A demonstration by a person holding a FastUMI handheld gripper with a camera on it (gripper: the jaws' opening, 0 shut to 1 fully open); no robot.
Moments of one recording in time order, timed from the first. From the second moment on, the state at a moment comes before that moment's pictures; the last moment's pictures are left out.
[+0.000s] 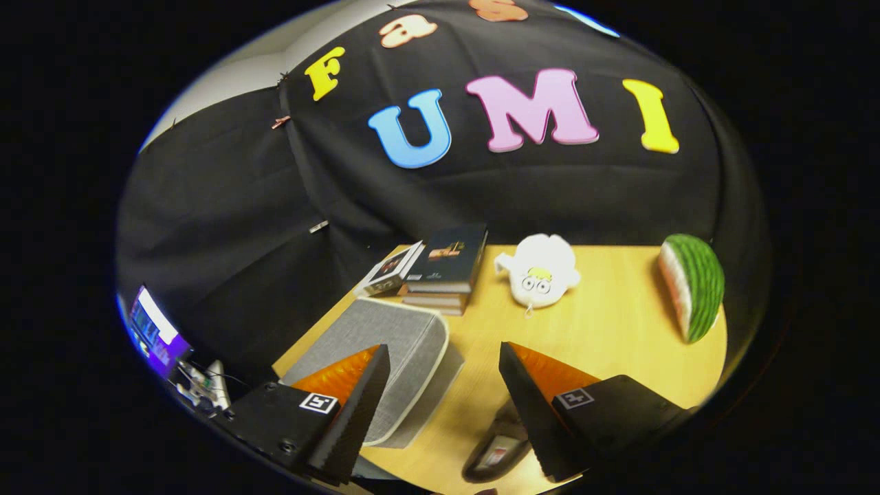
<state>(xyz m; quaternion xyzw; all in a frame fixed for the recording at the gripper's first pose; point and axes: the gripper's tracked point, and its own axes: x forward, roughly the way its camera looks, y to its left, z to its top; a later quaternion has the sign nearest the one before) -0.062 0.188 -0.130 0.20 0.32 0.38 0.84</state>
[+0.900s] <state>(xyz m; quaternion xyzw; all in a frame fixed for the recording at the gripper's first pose) -0.149 0.265 -0.224 0.42 0.54 0.45 0.57</state>
